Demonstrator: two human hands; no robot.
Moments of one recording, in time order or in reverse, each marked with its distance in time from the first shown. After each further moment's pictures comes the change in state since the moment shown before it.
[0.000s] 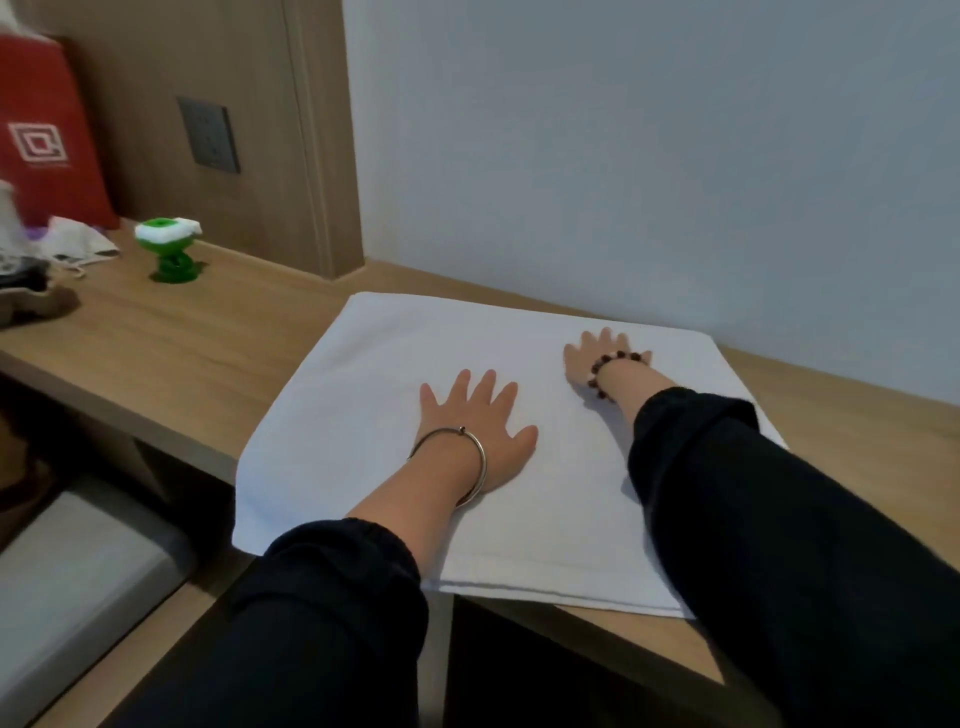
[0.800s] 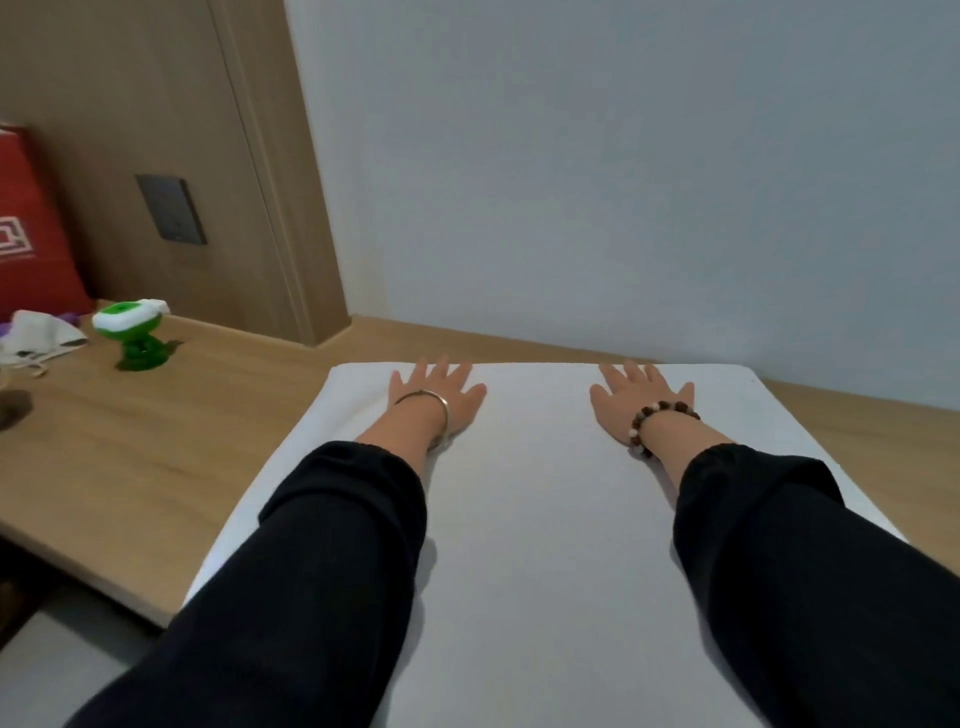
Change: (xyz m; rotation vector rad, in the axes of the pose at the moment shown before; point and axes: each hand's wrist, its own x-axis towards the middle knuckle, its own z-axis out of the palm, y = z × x) left_hand 0.162 -0.070 -0.021 -0.004 -0.044 -0.157; right_hand 0.051 0.020 0.009 0.114 0.094 -0.021
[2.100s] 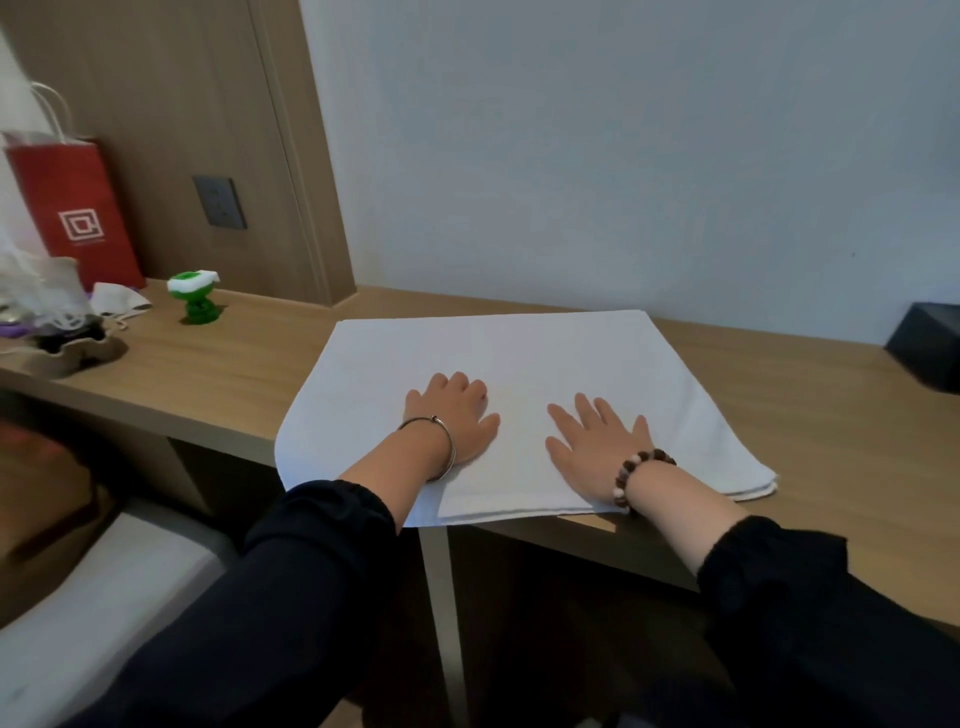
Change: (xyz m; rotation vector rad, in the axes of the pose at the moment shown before) left_hand -0.218 0.046 0.020 0.046 0.210 0.228; right_hand -0.247 0.029 0.007 -0.068 -0.150 -0.236
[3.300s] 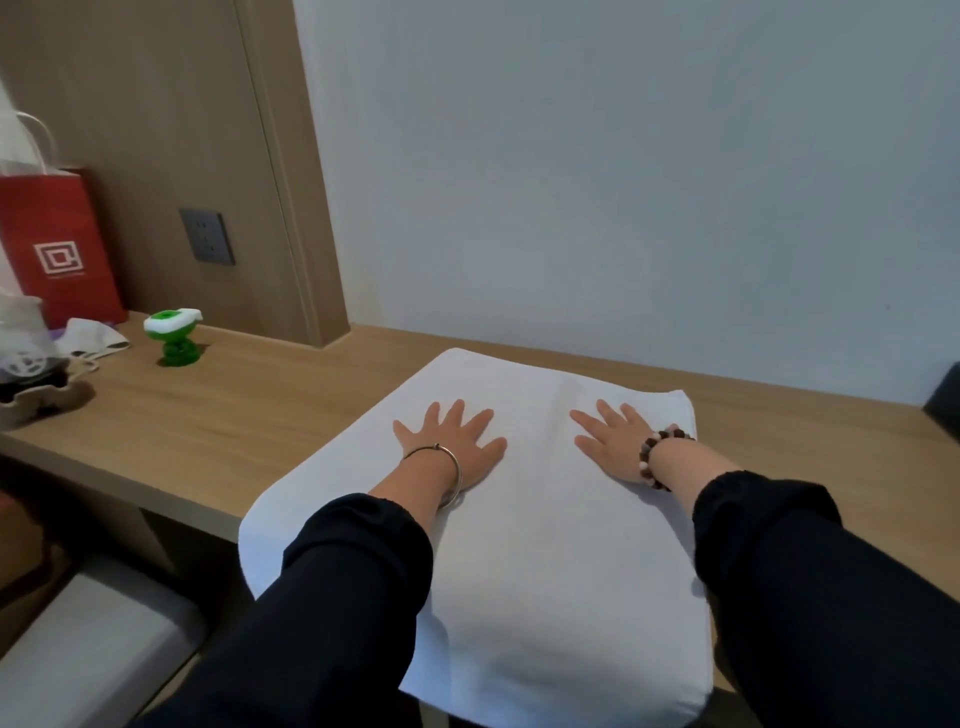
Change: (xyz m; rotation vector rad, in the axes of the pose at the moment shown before) left_hand 0.074 -0.015 0.013 -0.037 -0.230 -0.183; right_hand 0.119 0.063 -0.031 -0.036 -0.117 0.040
